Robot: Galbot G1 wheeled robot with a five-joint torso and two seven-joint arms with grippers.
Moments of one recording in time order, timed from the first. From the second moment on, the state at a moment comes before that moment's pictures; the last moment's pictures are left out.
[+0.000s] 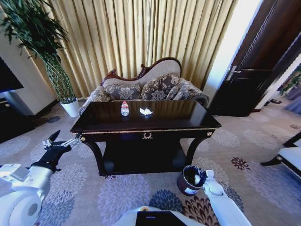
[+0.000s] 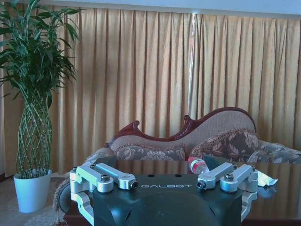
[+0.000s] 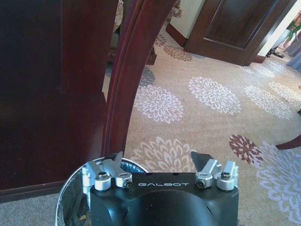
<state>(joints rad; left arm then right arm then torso) 1.67 -1.29 -1.17 -2.50 -0.65 0.46 0.13 -1.24 1.15 0.54 1.19 0.28 -0.21 0.24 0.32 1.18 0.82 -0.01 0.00</state>
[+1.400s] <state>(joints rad) 1.66 -1.29 -1.17 -2.50 -0.68 0.43 0.12 -1.61 1.11 0.68 2.44 0.59 -0.28 0.21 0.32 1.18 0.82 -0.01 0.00</state>
